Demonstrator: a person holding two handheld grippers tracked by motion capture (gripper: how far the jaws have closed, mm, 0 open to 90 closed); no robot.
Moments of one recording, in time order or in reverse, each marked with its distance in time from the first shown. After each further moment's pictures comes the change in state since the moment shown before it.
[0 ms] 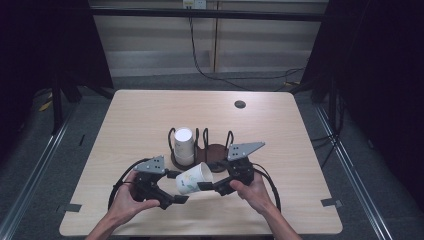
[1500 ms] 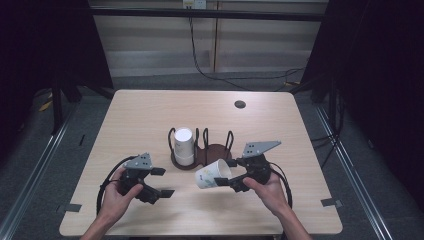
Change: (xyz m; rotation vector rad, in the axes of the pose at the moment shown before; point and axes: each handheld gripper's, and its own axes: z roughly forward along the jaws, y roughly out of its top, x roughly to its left) left arm 0.016 -0.018 -0.027 0.071 0.150 -0.062; right arm -0.004 -0.006 -0.039 0.087 -0.171 0.052
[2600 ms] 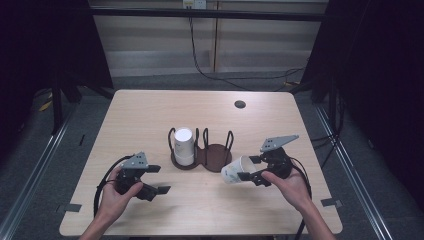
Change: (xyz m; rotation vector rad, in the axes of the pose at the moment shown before) left arm 0.011 -0.010 0.000 -0.005 0.069 0.008; right arm -0.028 -0.009 -0.043 0.160 -0.165 0.044
